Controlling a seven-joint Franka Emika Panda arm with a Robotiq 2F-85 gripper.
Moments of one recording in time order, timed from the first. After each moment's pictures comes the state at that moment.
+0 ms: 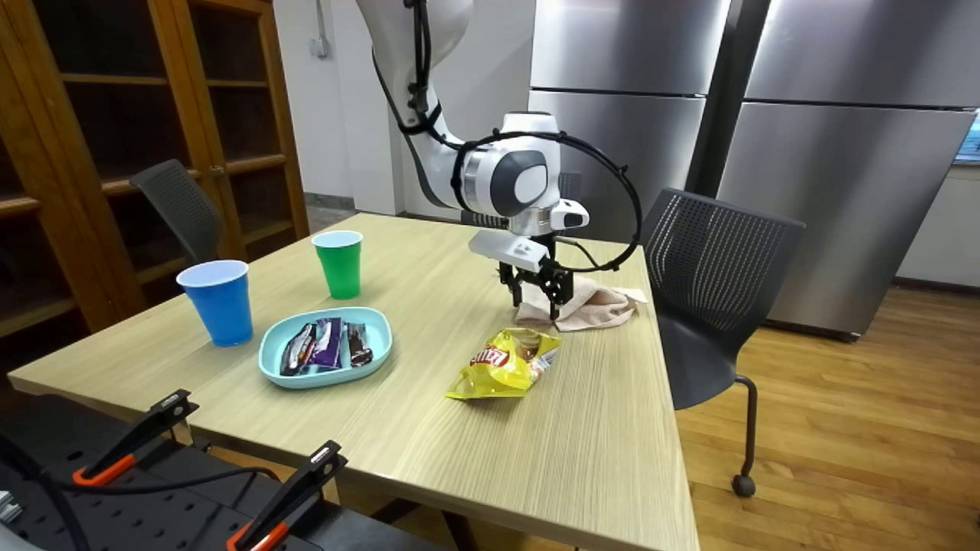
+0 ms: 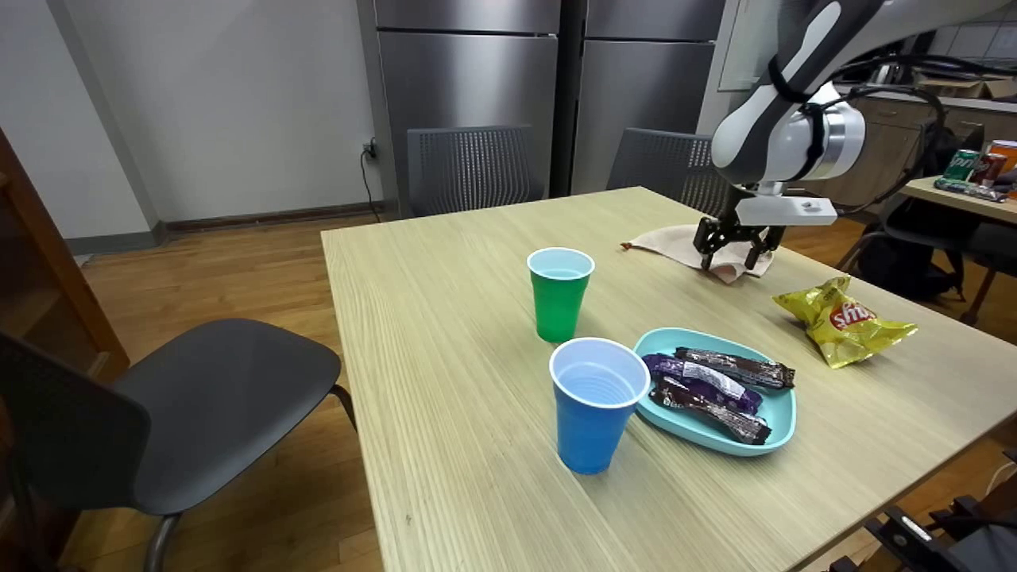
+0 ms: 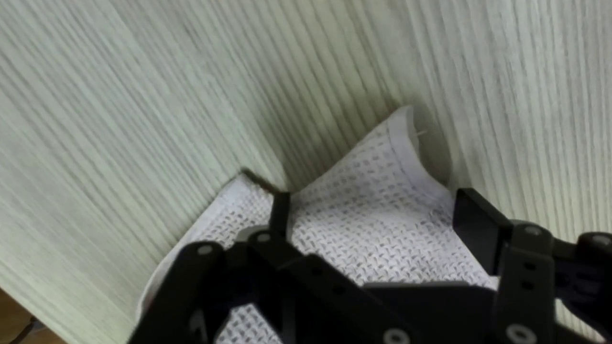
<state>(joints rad) -0.16 0.86 -0.15 -1.72 0.10 2.71 -0.05</state>
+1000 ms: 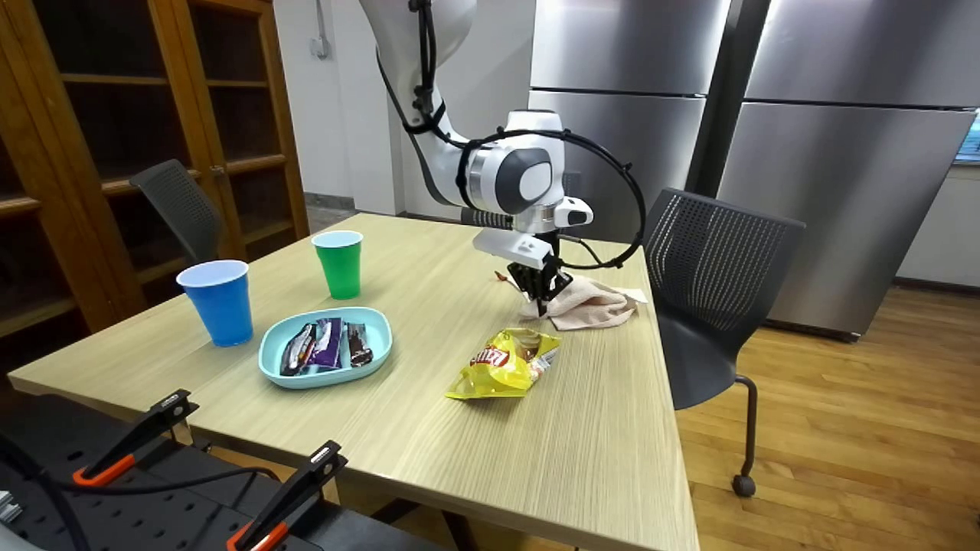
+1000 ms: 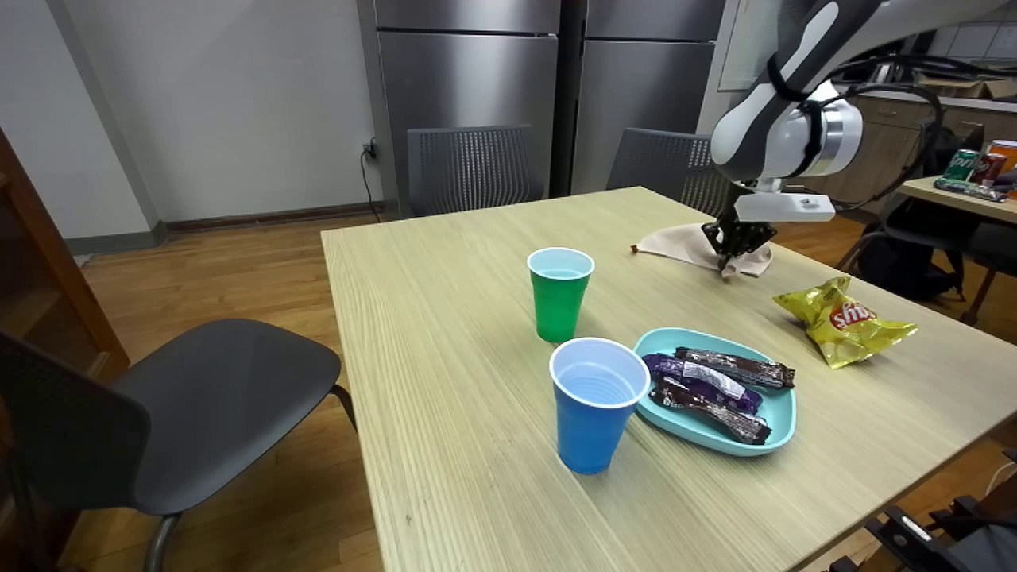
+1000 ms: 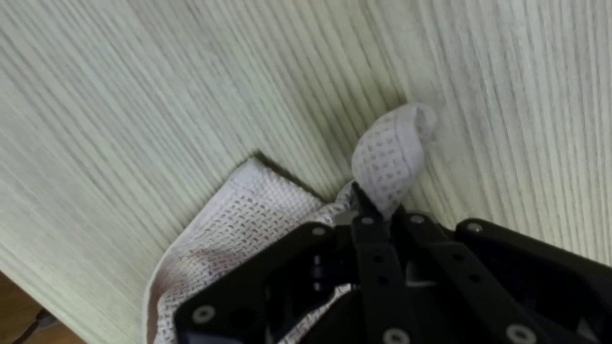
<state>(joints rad) -0.17 0.87 -0.15 -1.69 0.10 2.69 -0.04</state>
